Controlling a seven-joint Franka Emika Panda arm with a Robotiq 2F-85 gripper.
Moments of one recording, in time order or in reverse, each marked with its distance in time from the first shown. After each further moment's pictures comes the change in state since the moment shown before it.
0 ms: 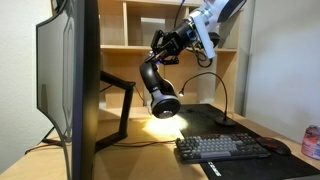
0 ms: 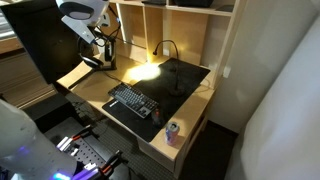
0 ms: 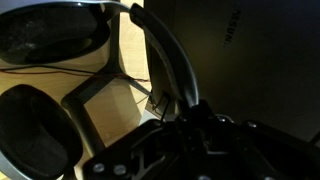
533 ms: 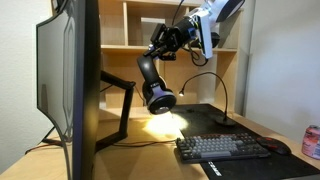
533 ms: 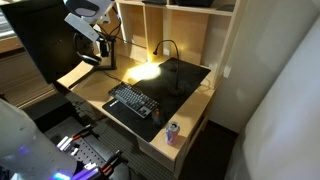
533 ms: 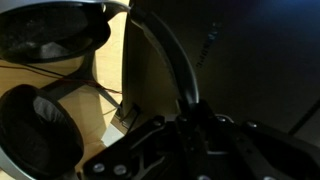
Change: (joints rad) arm -0.007 0.033 -0.041 0.068 -0.007 -0.202 -0.179
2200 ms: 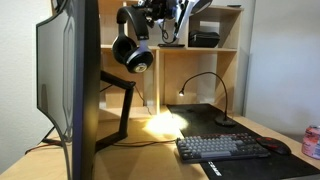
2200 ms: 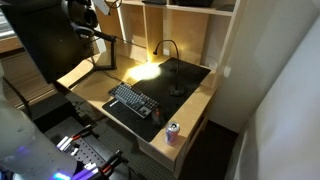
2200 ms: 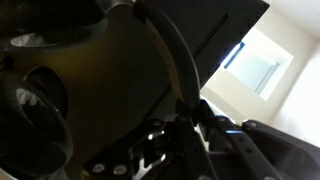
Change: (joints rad) arm -0.037 0.439 -0.012 0.761 0.012 -0.640 -0.145
